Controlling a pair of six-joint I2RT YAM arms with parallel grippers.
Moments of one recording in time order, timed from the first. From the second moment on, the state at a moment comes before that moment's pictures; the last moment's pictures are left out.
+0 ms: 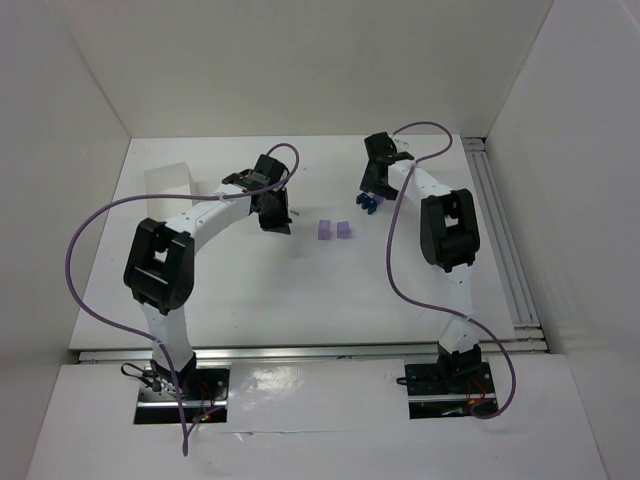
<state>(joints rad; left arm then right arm) -0.42 1.88 1.48 -0.67 0.10 -0.55 0.27 2.26 1.83 -0.57 0.31 0.58</state>
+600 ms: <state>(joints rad) -0.42 1.90 1.48 -0.66 0.10 -0.55 0.25 2.31 1.87 -0.57 0.30 0.59</state>
